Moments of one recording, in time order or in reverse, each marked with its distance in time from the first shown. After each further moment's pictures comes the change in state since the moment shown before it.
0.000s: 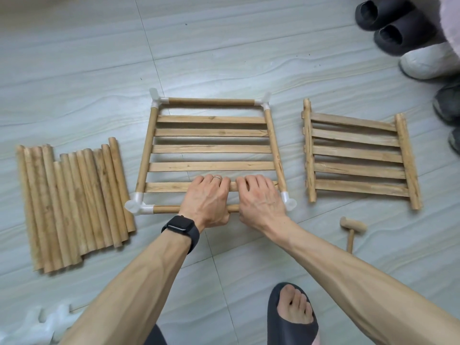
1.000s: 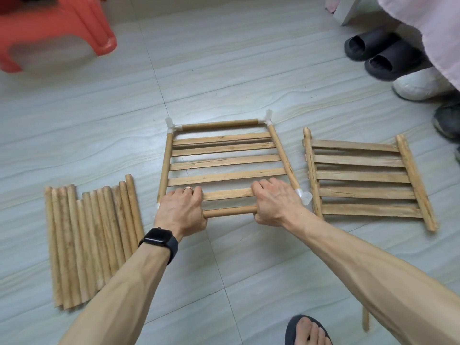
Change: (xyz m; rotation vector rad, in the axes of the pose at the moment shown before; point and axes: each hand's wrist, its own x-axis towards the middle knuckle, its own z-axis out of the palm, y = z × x) left_hand 0.000 -0.073 -0.033 0.073 0.055 -0.195; right_hand 0.051 0.047 -0.031 0.034 -0.130 -0.040
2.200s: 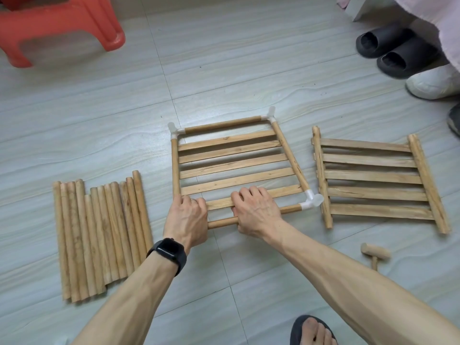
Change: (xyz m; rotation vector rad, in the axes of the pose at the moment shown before) left_hand -0.023 0.012 0.009 0.285 -0.087 0.011; right_hand 0.010 -0.056 0.030 -0.001 0.068 -0.084
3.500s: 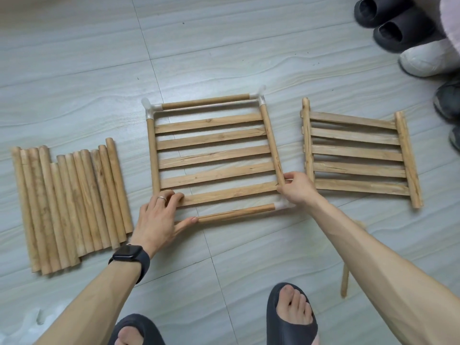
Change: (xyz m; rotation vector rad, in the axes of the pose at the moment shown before) left_hand -0.046 0.006 0.084 -0.576 -0.068 -0.113; right_hand -0.056 0.110 0.020 0.783 -0.179 0.897
